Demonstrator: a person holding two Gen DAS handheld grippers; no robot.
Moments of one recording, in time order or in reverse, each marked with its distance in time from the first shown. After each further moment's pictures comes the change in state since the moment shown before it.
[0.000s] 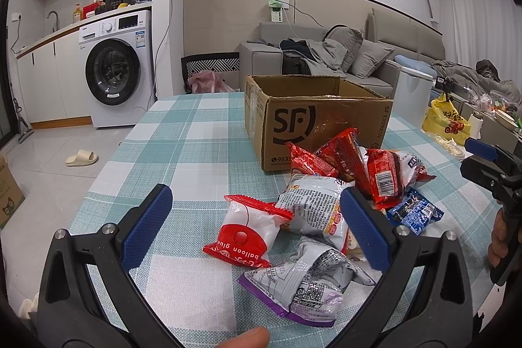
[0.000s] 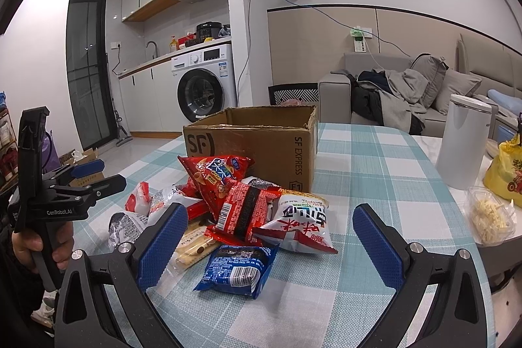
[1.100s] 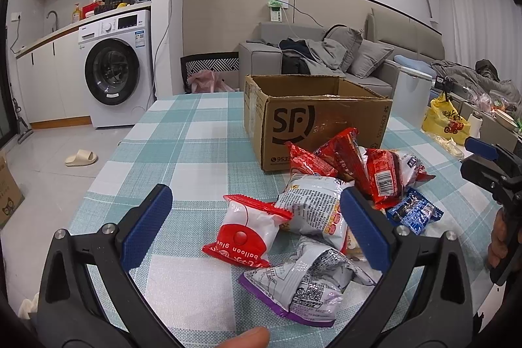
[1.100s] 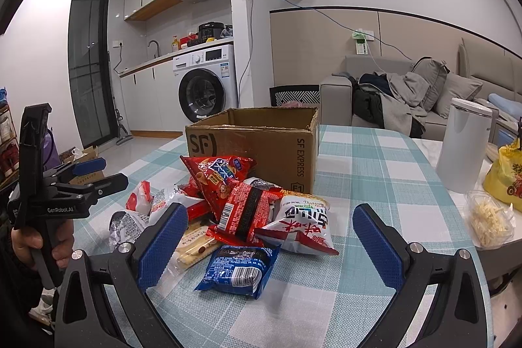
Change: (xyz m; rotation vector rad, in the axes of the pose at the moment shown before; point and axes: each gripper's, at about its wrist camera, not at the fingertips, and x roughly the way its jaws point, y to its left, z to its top) left arm 0.000 0.000 -0.002 -0.001 0.001 0.000; right arm -0.002 0.001 0.000 -0.009 -0.006 -0.001
